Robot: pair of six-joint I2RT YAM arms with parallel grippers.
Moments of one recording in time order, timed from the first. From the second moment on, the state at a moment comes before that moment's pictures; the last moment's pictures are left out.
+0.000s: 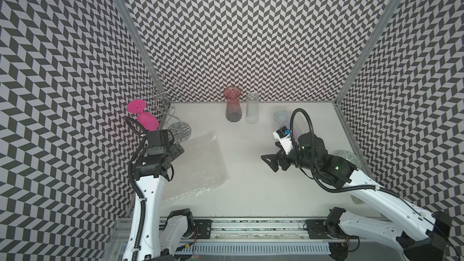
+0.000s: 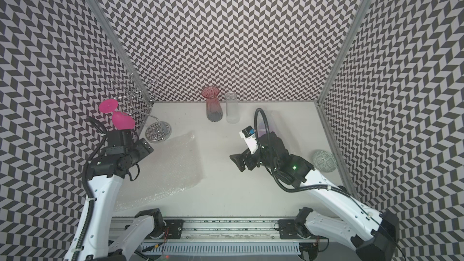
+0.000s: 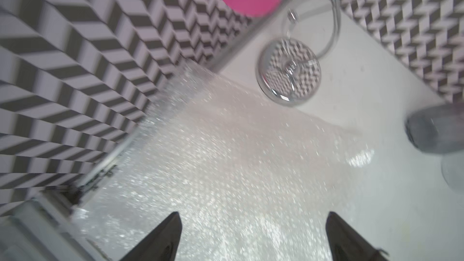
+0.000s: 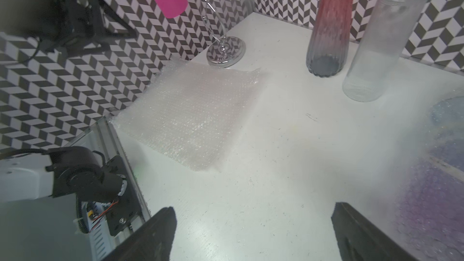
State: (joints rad) left arm 0.06 0.90 1.00 -0.98 -0.21 -0.55; right arm 0.73 1.05 0.96 -0.42 -0.14 0.15
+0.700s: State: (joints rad) left arm -0.67 1.30 0.73 -0.24 0.31 -0.59; right arm 0.34 1.69 1.37 -0.69 -0.07 0.14
